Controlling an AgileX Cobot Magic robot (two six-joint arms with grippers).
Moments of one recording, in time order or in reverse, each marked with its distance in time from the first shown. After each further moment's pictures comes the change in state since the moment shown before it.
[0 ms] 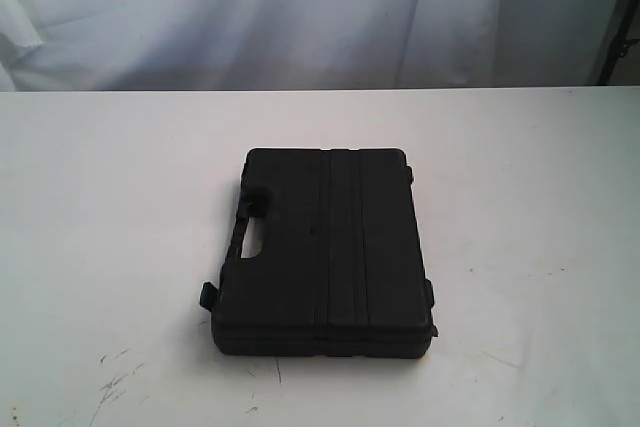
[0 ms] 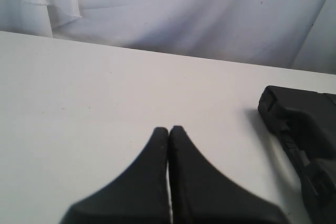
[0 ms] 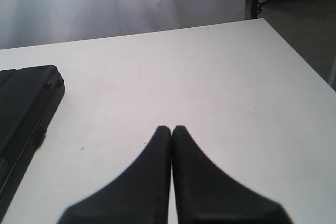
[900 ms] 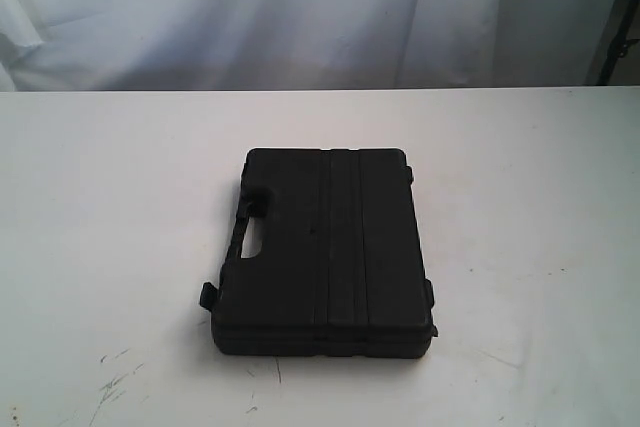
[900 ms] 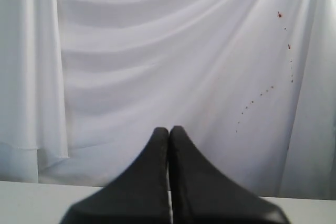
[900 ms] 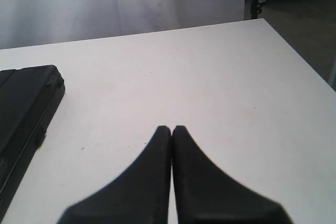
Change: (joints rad) left arm 0.000 0.000 0.000 0.044 -0.460 0.002; right arm 0.000 0.000 0.000 0.000 0.000 0.000
